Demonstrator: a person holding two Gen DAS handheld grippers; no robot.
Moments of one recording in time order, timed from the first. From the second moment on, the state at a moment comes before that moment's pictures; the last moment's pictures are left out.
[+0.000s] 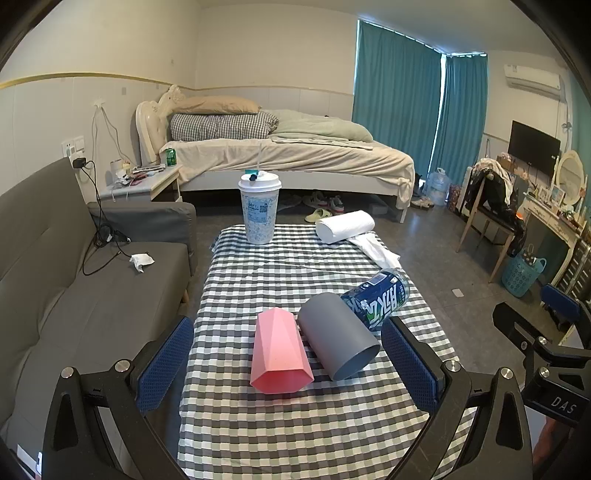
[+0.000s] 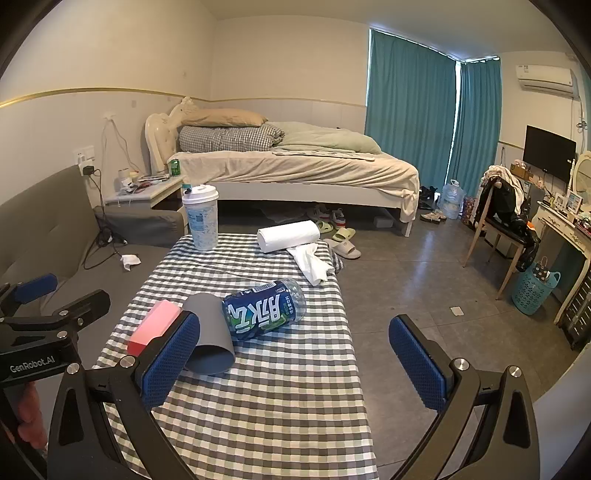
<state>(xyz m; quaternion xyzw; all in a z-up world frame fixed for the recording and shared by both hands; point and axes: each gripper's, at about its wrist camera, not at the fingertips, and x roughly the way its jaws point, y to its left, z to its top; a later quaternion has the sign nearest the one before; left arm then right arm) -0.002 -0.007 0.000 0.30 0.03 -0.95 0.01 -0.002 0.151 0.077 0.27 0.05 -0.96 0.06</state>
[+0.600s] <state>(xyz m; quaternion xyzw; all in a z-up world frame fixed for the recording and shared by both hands) -0.003 -0.008 0.001 0.30 0.03 -0.95 0.01 -0.001 0.153 0.074 0.27 0.04 -0.96 0.07</state>
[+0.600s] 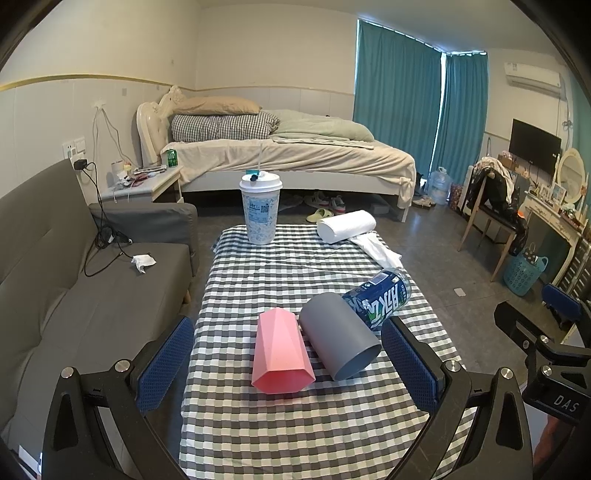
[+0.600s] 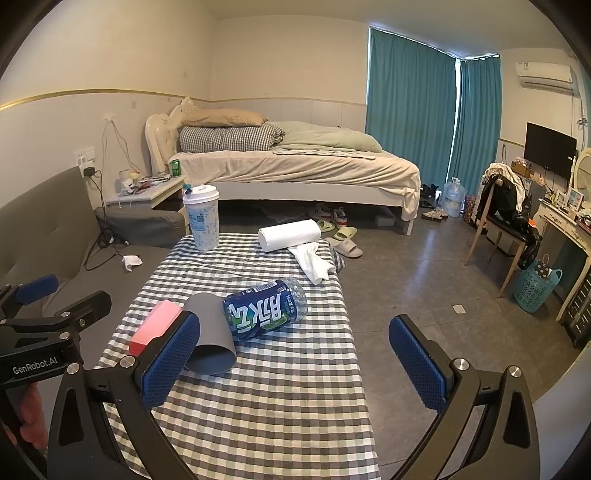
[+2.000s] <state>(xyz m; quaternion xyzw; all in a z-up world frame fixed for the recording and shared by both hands) -0.001 -0.009 -0.001 0.30 0.03 -0.95 0.02 -0.002 0.149 0.073 0.27 0.04 -0.96 0.07</state>
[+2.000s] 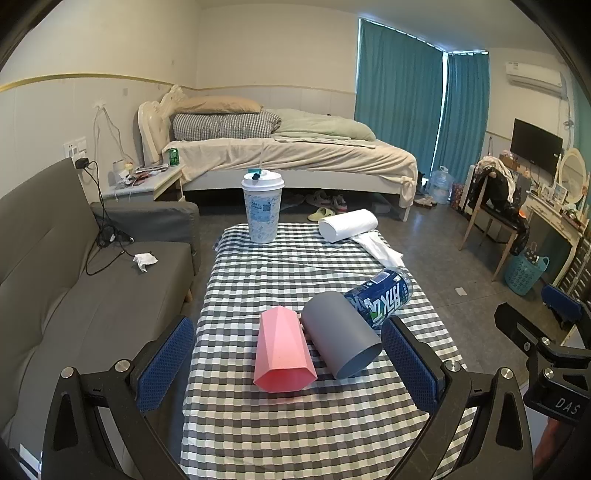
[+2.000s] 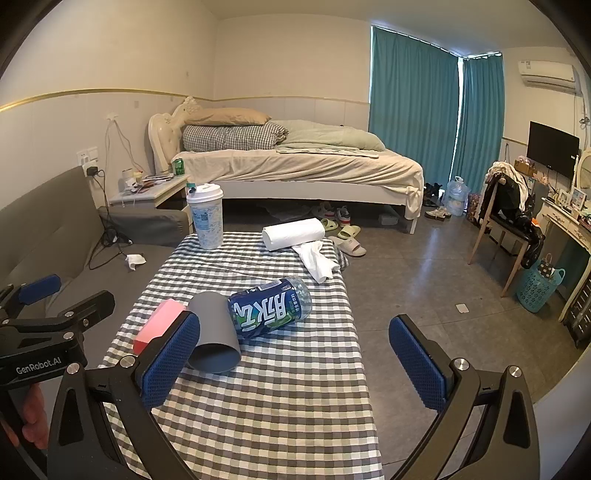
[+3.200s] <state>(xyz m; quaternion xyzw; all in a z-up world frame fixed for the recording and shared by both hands) -0.047 -0.054 -0.034 0.36 0.04 -0.92 0.11 -0.097 0.070 -0.061 0.44 0.05 -0.88 0.17</state>
